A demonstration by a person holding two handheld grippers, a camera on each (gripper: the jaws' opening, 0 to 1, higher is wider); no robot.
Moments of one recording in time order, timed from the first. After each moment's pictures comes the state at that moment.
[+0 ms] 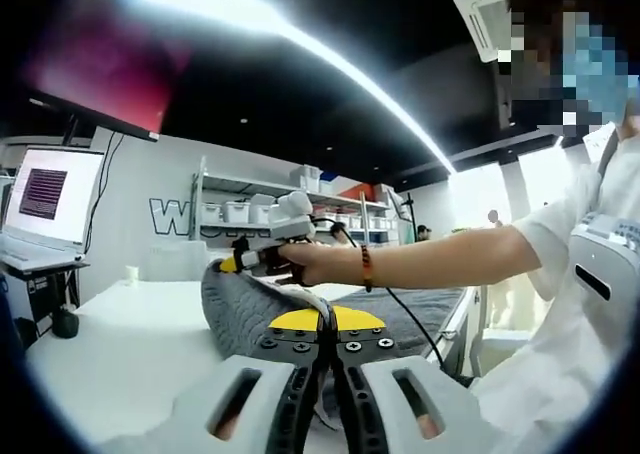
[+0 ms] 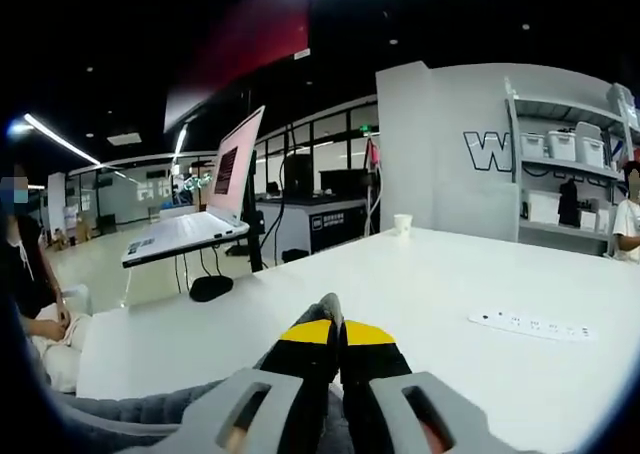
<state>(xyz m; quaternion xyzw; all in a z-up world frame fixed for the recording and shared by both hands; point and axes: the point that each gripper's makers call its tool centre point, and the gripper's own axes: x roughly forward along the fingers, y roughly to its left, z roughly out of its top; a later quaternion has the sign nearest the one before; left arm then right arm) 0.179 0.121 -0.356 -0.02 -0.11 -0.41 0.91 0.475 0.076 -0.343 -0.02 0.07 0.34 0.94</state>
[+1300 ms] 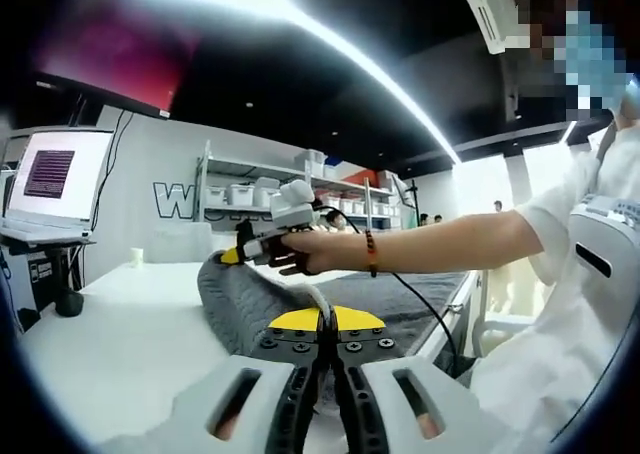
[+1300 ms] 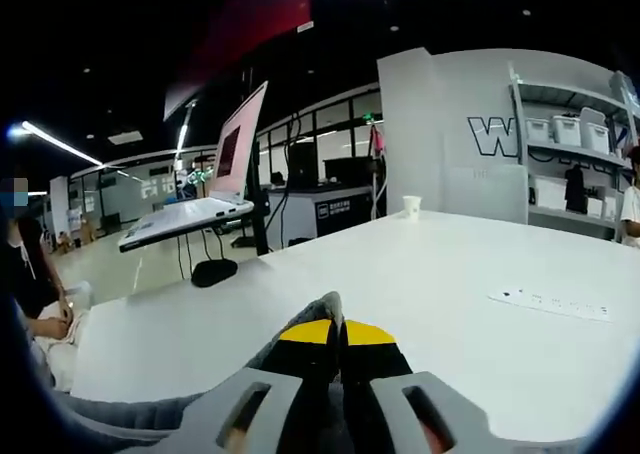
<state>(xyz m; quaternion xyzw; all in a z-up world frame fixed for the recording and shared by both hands) 0.196 0.160 -0.405 -0.01 -0.07 -0.38 0.92 0.484 0.109 -0.399 -0.01 0.12 0.36 0.93</state>
